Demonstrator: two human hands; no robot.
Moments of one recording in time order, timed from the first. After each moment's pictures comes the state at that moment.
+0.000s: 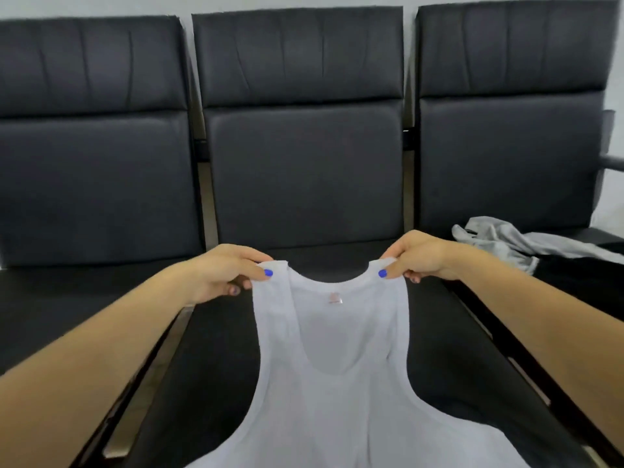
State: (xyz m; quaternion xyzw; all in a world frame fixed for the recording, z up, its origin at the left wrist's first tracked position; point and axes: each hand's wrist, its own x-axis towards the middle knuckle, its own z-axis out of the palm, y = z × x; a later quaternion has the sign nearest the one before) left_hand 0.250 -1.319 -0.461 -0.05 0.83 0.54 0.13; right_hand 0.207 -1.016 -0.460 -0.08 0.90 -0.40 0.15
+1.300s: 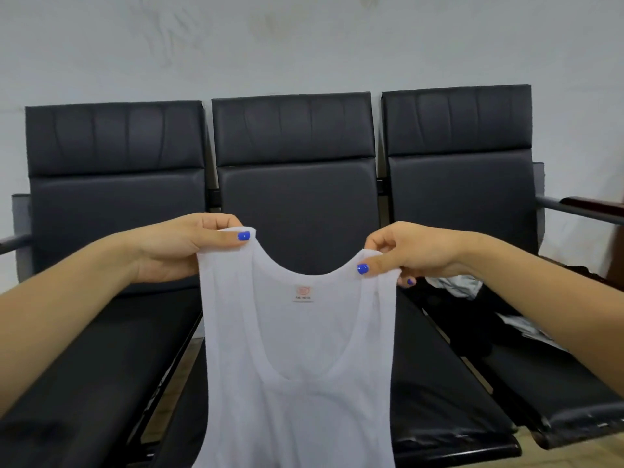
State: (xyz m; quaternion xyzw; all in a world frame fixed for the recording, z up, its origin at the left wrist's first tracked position) left_hand 0.384 -1.325 -0.333 0.13 0.82 0.55 0.11; right_hand 0.359 -1.018 -0.349 -0.21 0.87 -0.42 0.16
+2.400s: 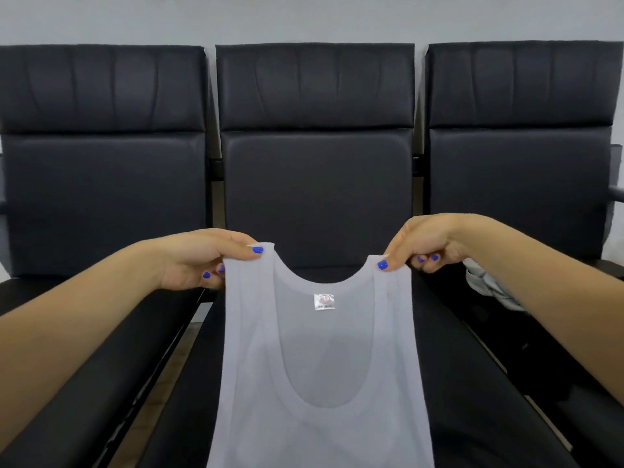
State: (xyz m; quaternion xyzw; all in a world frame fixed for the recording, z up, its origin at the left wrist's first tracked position) left_hand 0.265 -1.349 -0.398 -0.04 0.80 0.58 0.17; right_hand 0.213 -1.042 -0.379 0.00 0.89 -0.38 0.25
